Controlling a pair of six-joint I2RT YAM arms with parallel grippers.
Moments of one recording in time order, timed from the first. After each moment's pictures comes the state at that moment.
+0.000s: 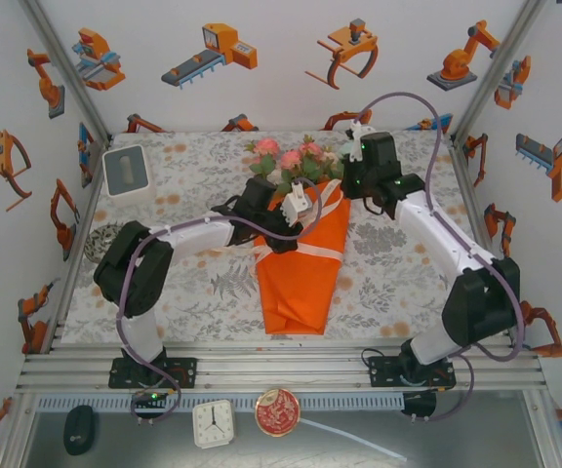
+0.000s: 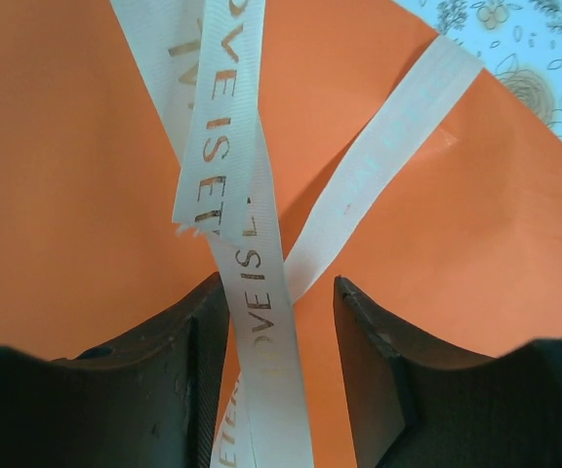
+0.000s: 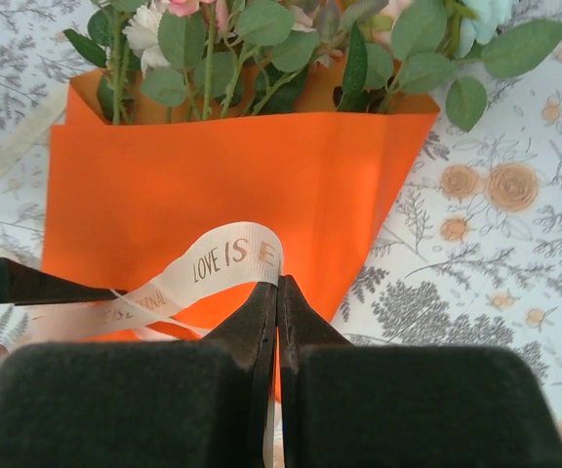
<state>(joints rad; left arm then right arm) -0.74 1.84 1.18 -0.09 0.42 0.33 0.37 1.55 1.32 -0.42 -0.04 0.10</state>
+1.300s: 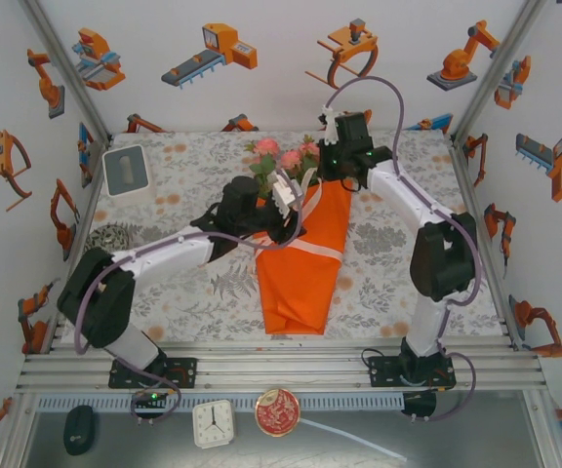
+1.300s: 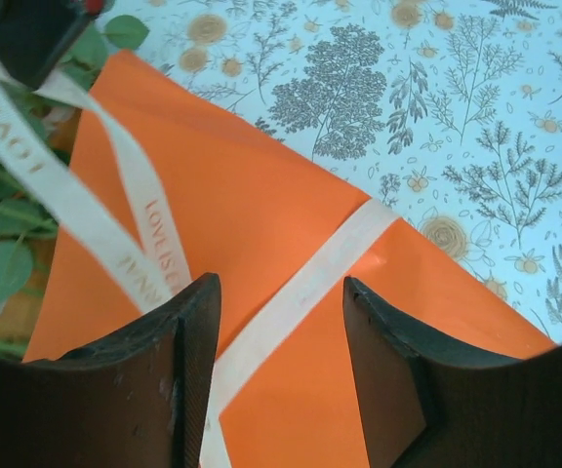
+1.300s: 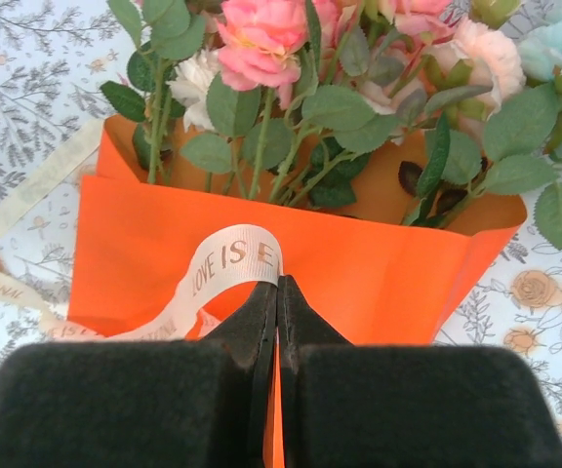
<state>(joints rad) -0.77 1.66 1.08 0.17 0.42 0.21 0.39 1.90 1.66 -0.46 -0.14 0.11</state>
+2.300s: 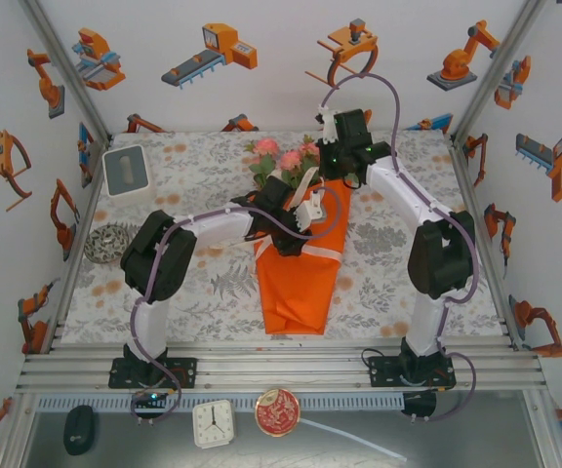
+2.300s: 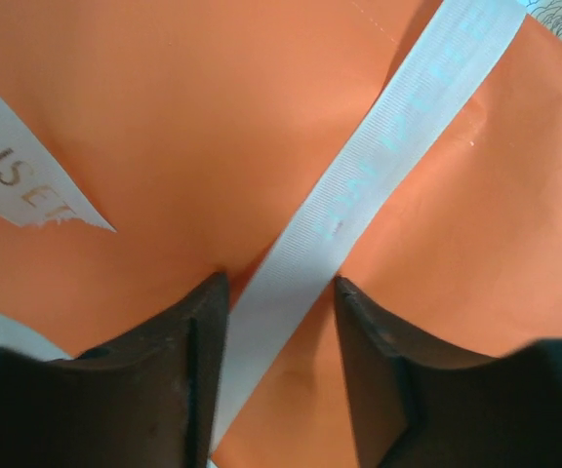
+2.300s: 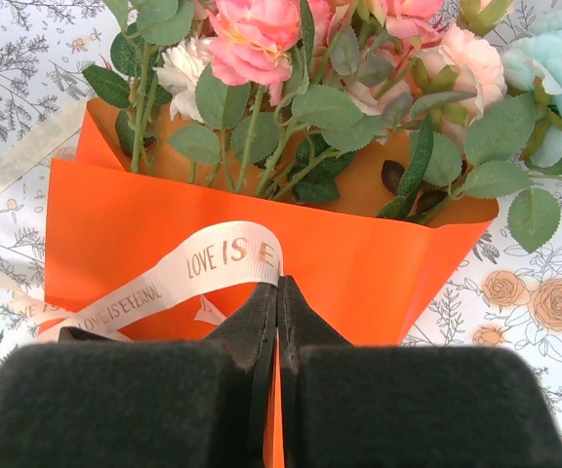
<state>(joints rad) -0.77 2.01 1.37 -0.31 0.42 0.49 0.39 1.91 1.70 -0.53 -0.14 0.04</state>
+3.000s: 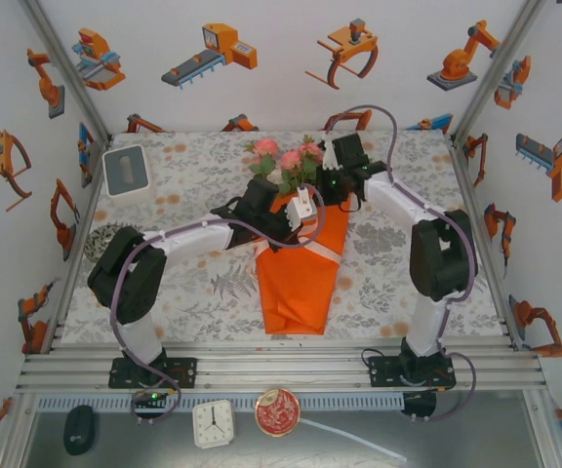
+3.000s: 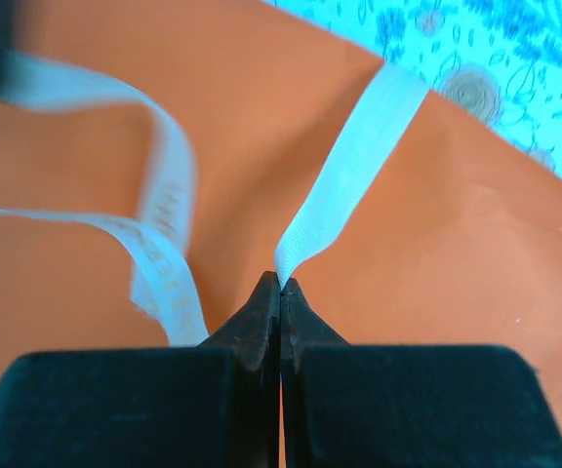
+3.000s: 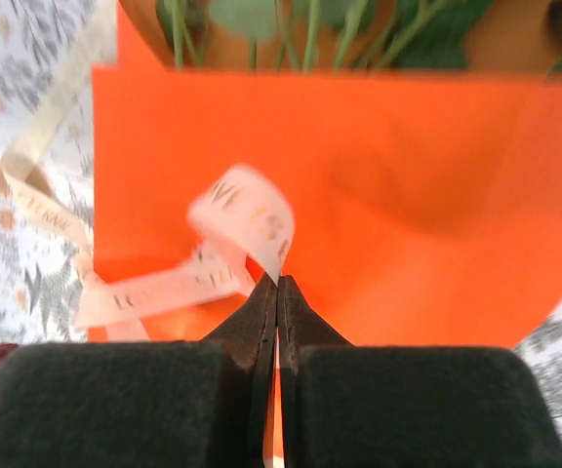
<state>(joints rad) -0.77 1.77 1.17 -0.10 0.45 0.41 0.39 1.87 1.43 -0.47 -0.35 0.26</state>
